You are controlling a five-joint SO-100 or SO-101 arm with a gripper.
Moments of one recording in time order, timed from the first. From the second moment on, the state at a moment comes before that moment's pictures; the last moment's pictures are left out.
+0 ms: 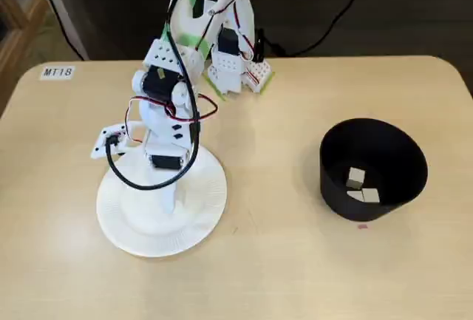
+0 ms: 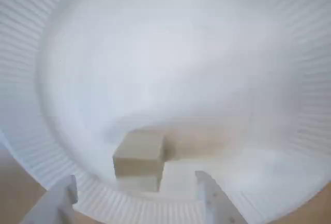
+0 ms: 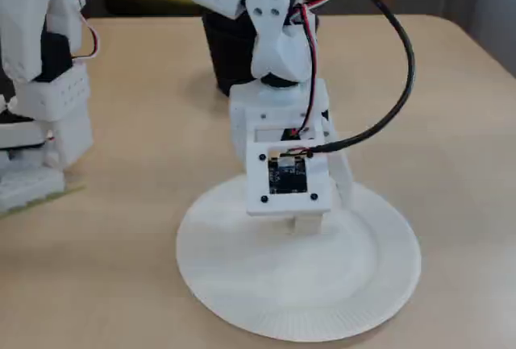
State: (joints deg) arm 22.1 77.7 88.2 71.5 -21.5
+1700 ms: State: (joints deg) arm -9.9 103.4 83.7 24.8 -13.5
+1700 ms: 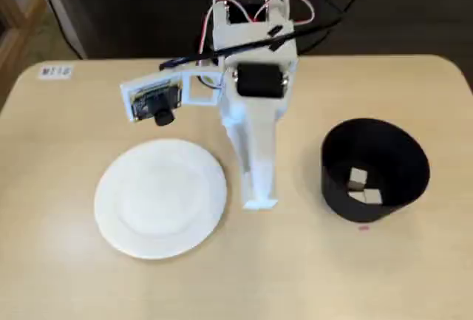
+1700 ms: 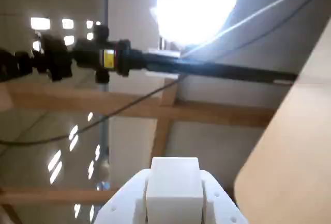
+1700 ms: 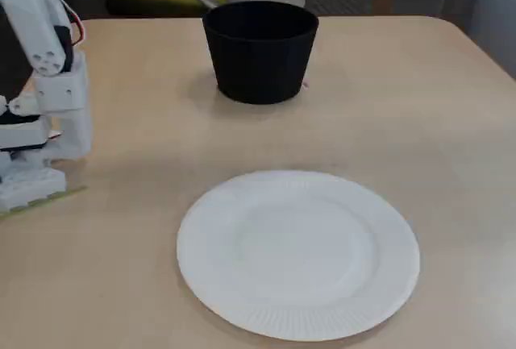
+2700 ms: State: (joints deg) arm -40.7 114.0 116.5 41.7 -12.0
